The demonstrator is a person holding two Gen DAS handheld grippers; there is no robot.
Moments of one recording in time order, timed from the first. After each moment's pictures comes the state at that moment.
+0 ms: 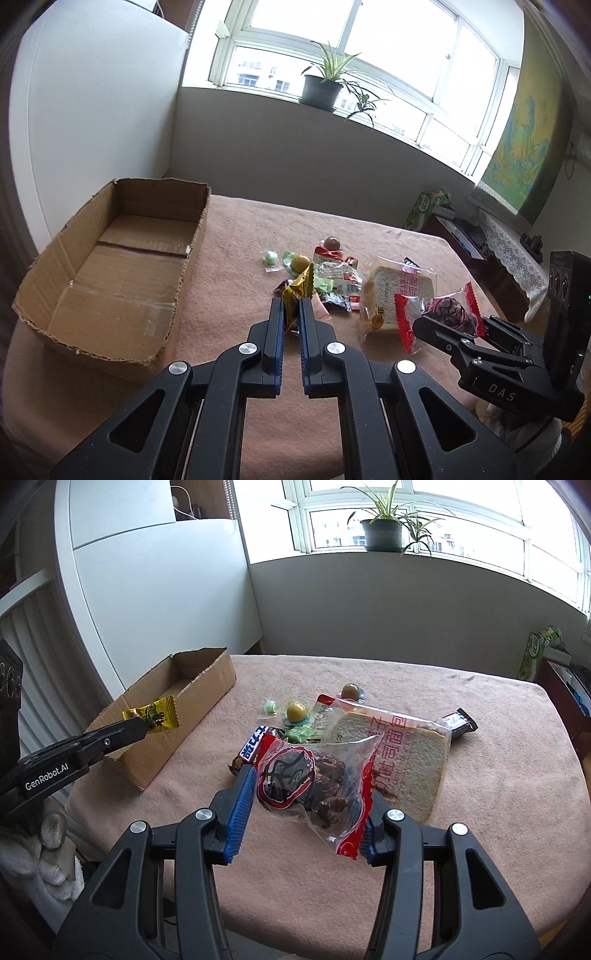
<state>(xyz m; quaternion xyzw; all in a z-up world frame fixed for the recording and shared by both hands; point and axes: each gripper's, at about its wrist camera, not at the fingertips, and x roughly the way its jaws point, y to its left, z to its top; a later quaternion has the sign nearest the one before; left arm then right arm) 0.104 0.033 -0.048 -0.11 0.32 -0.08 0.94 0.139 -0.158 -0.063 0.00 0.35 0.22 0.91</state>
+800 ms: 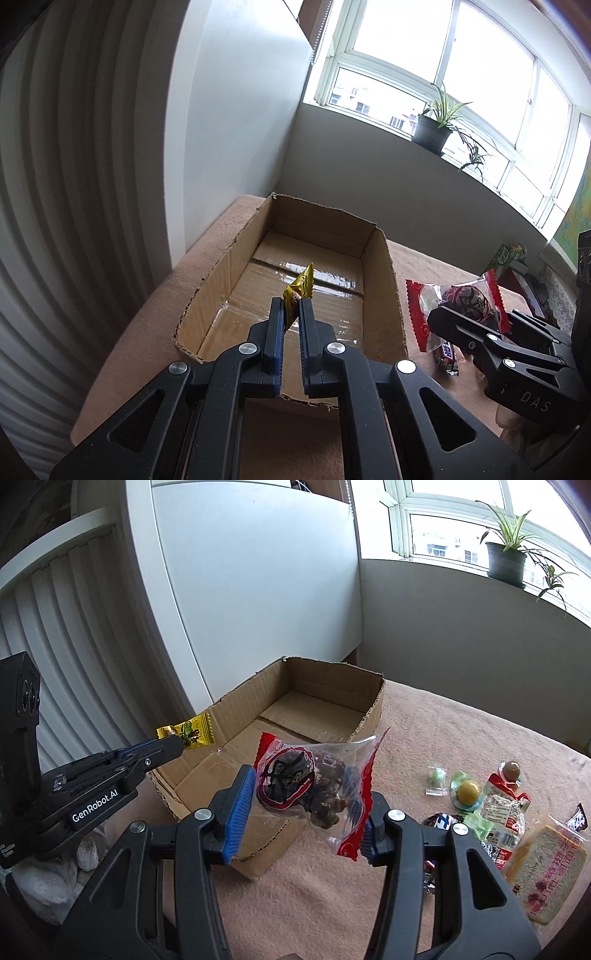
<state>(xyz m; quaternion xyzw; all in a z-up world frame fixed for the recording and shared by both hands) 0.100 0.171 -0.059 -0.15 0.31 0.08 0.94 0.167 0.025 -0.061 -0.05 0.34 0.35 0.87</state>
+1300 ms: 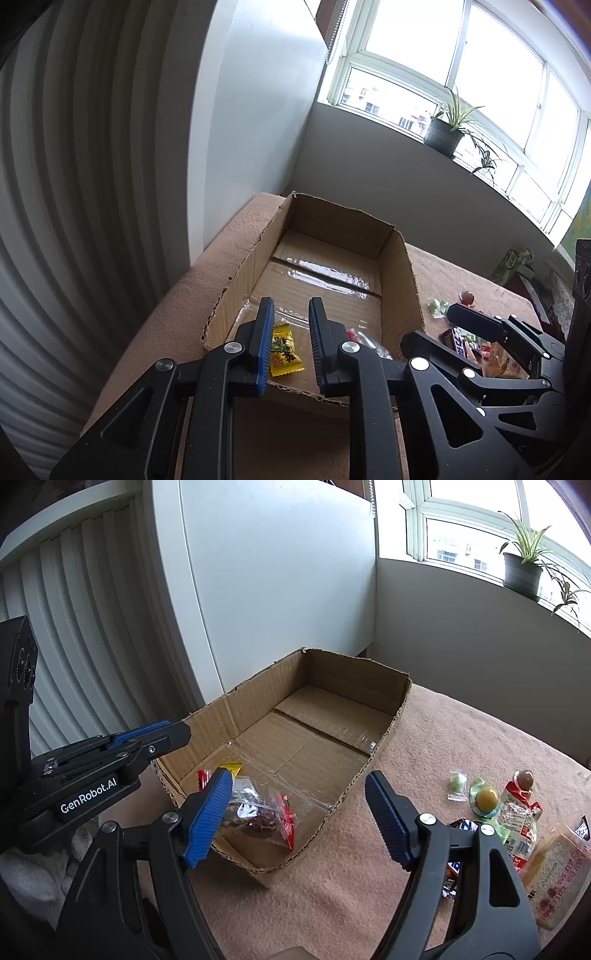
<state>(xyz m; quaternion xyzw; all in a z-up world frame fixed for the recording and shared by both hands) 0.095 0.187 -0.060 -0.16 0.31 0.09 0.93 0.162 0.040 -0.065 -0.08 0.34 0.35 0.87</state>
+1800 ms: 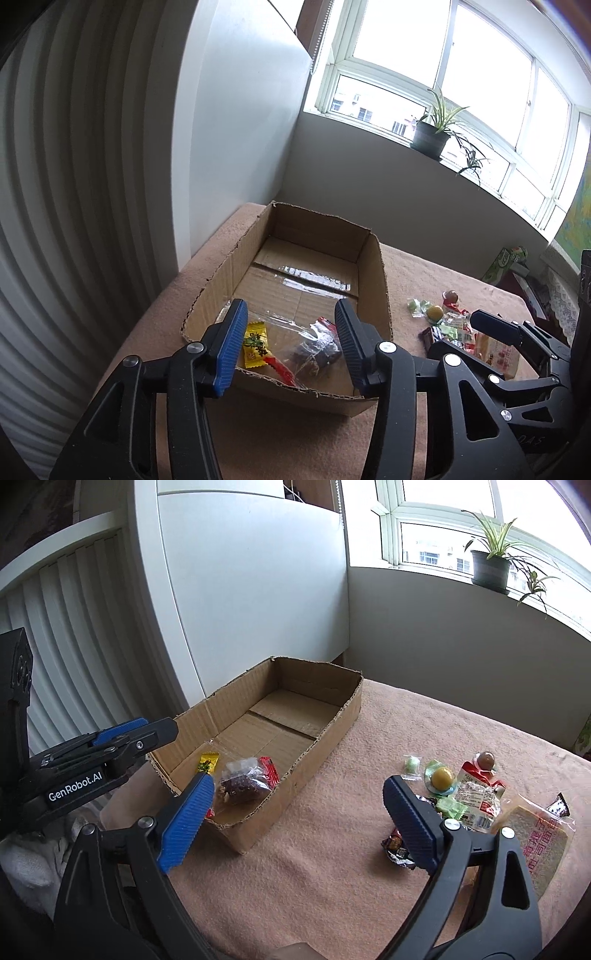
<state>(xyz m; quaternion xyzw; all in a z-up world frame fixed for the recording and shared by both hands) 0.085 0.160 -0.044 -0.15 0.29 0.08 0.94 0.145 -0.024 -0.047 -0.05 0.32 0.32 0.89</state>
